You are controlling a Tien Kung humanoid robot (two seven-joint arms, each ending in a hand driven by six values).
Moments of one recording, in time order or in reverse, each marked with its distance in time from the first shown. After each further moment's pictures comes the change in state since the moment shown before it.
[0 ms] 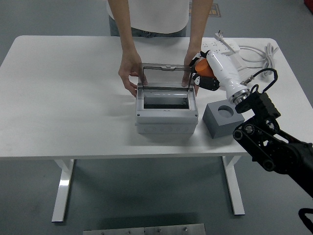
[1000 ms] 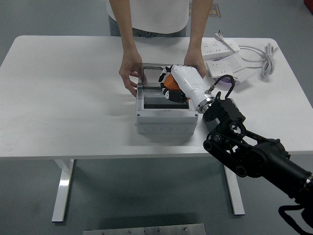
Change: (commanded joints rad) left arm -0.006 0.011 -0.021 -0.005 0.023 -0.018 0.019; right arm 0.087 0.130 -0.185 -0.103 0.014 -0.016 -0.062
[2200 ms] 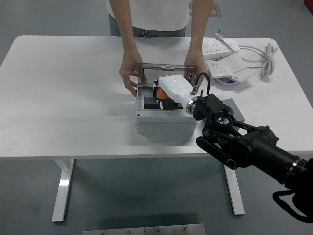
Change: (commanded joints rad) left arm -0.013 -0.002 -0.014 -0.001 0.027 -0.010 0.006; right arm 0.119 0.042 -0.142 -0.155 -0.014 0.134 0.002
